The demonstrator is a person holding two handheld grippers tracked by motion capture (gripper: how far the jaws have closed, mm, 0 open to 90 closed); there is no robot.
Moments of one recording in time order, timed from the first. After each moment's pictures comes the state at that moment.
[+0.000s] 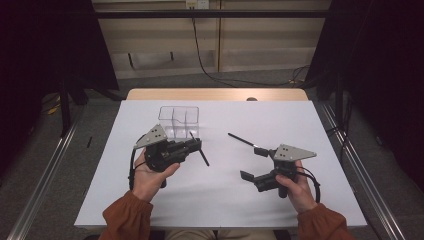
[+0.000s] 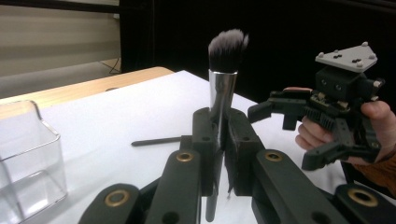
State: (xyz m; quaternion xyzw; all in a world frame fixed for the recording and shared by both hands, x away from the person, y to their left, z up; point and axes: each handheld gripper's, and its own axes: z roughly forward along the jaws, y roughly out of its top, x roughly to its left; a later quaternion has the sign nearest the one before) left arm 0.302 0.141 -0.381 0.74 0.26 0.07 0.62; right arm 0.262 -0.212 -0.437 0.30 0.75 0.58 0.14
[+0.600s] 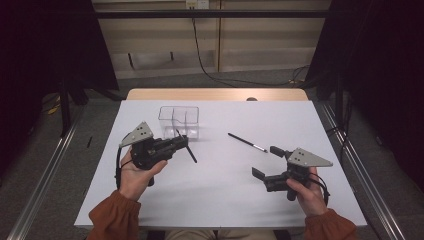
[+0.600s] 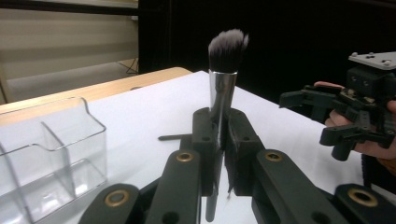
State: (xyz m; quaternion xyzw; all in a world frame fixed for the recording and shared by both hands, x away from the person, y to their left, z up) left arm 0.306 0.169 -0.374 0.74 0.28 0.09 0.61; right arm 0.244 -0.235 -0.437 0.35 0.71 0.57 0.21
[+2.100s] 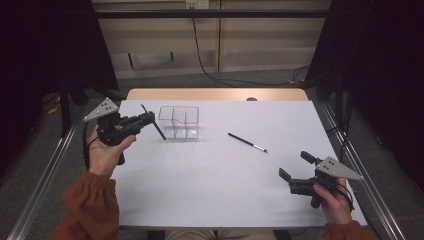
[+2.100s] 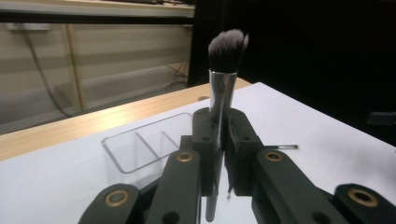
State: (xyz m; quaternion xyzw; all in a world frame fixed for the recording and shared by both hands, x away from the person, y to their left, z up) left arm 0.354 0.239 -0.340 0.72 0.34 0.16 0.58; right arm 0.220 -0.295 -0.450 0.41 0.68 0.54 0.29
